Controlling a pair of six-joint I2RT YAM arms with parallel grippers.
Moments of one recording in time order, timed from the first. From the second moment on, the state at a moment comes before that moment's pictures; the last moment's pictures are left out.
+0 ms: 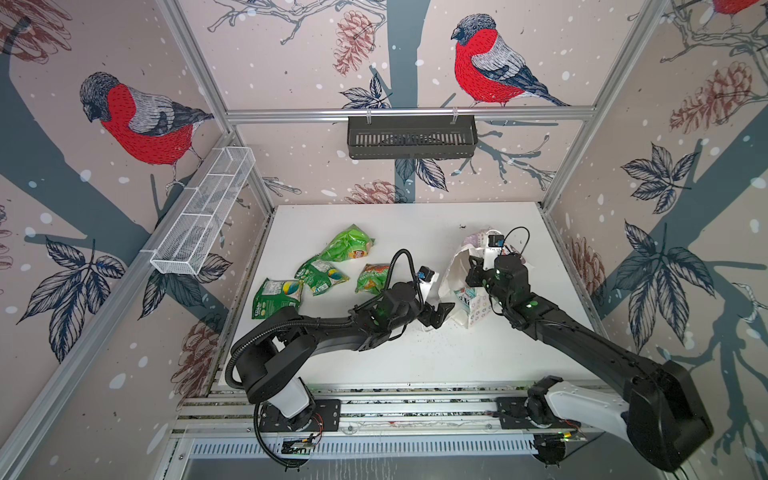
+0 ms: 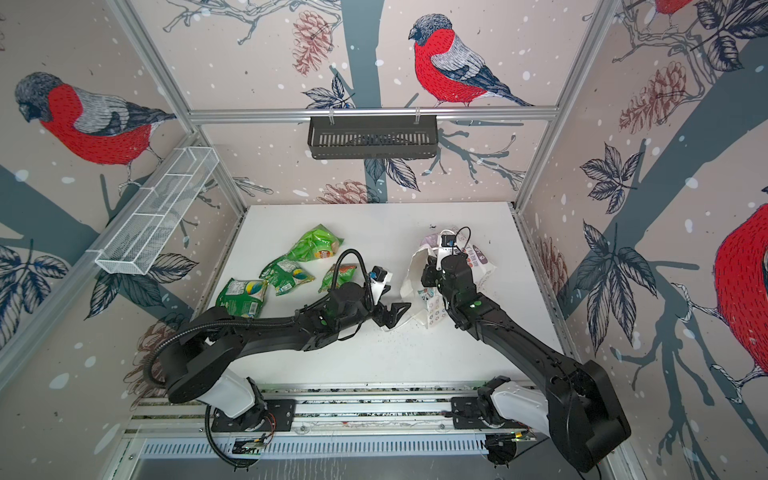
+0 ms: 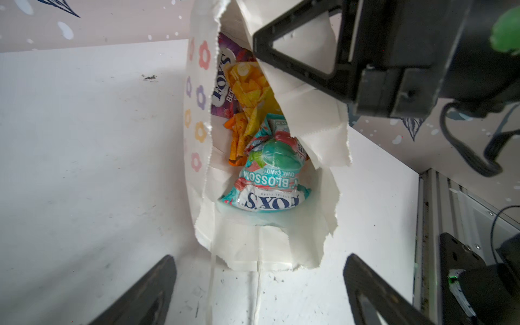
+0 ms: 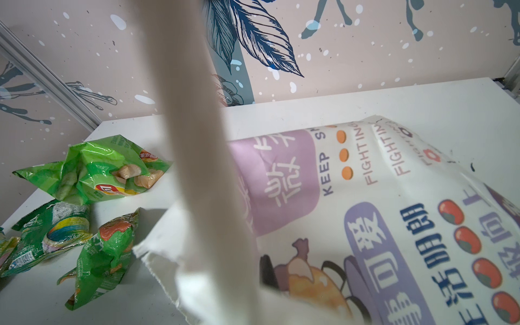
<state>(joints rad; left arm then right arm) -0.94 1.60 0.71 0.56 0.10 -0.26 0.49 1.14 0.64 0.14 0.15 0.32</state>
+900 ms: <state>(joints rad) -0.96 1.83 0.89 0.60 0.21 -0.19 0.47 1.10 0.64 0.06 0.08 0.30</state>
